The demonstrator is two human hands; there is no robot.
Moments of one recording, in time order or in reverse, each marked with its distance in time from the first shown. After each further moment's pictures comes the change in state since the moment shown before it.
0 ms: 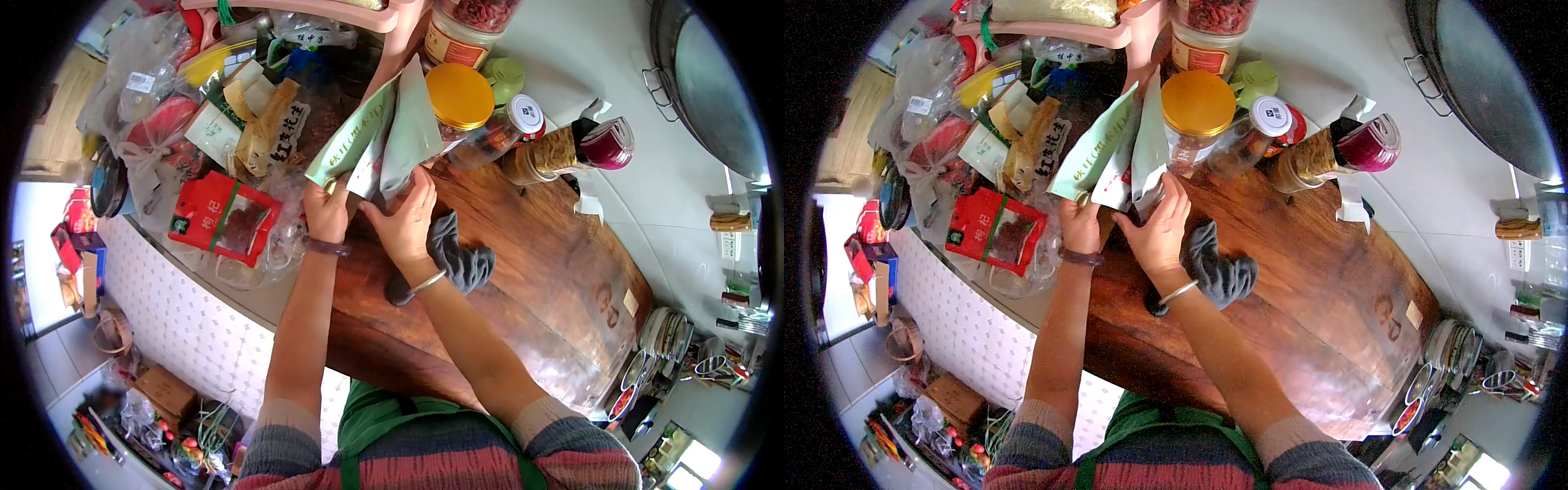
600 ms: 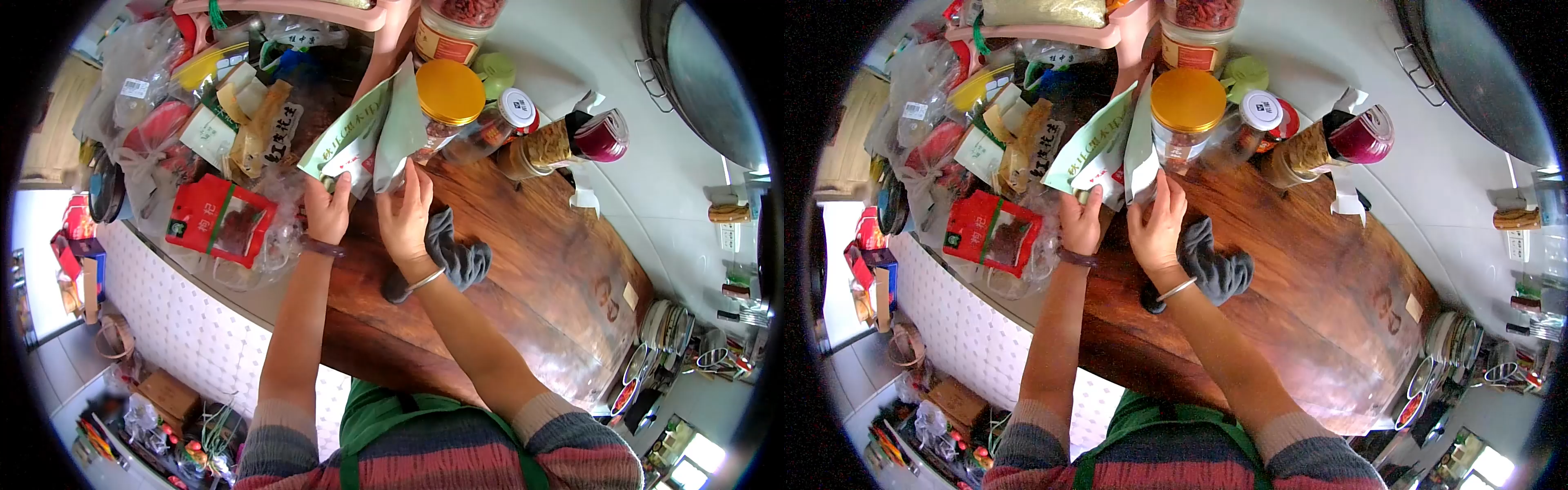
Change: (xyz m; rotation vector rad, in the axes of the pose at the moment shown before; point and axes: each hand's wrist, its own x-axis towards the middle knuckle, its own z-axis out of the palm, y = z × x) left_hand 0.001 -0.001 -0.003 0.363 -0.058 0.013; right_hand -0.003 0.008 0.000 0.071 0.022 -0.035
